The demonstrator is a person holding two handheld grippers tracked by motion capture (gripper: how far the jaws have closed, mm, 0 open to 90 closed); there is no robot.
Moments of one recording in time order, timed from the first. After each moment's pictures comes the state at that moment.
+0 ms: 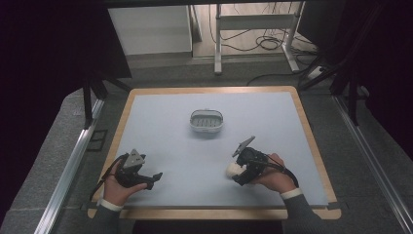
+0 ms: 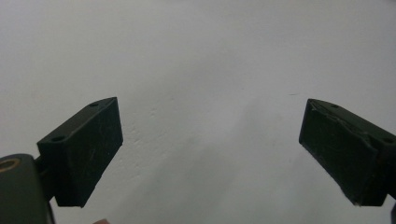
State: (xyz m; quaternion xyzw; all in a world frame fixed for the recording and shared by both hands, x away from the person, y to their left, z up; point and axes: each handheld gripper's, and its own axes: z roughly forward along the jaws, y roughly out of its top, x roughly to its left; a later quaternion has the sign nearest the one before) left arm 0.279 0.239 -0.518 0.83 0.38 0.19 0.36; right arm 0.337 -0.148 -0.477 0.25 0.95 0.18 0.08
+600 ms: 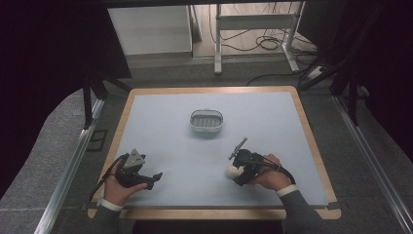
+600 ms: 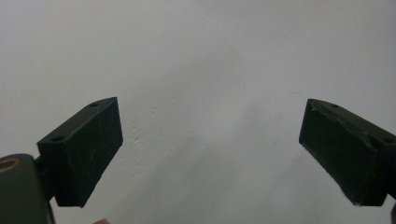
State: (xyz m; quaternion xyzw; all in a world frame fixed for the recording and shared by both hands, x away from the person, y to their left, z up) left arm 0.280 0.239 -0.520 0.83 0.38 0.19 0.36; right arm 0.346 -0.140 -0.494 0.24 0.96 0.13 0.07
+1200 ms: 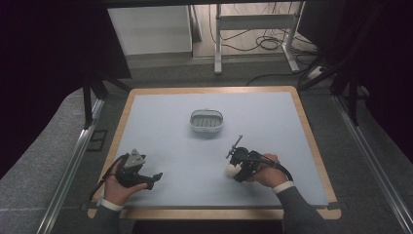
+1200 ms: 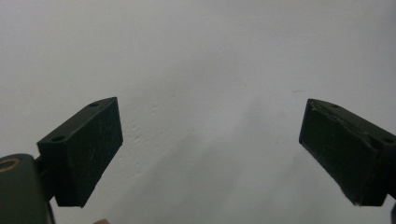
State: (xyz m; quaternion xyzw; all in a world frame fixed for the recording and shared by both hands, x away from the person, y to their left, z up) left arm 0.281 0.240 -0.521 0.83 0.38 0.19 0.36; right arm 0.353 -0.132 -0.490 0.24 0.96 0.10 0.05
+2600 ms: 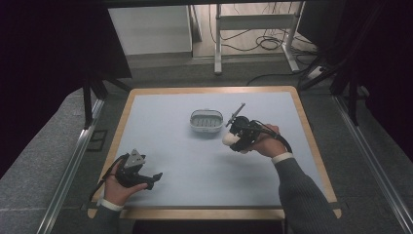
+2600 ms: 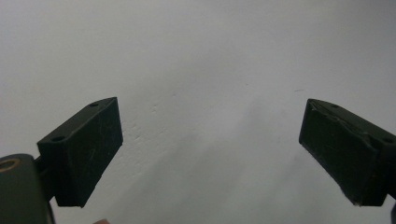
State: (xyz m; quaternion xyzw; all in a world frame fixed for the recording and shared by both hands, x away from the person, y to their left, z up) left arm 0.281 0.239 -0.522 0.83 0.38 0.19 0.36; right arm 0.411 -0.124 -0.425 0.23 0.96 0.16 0.10
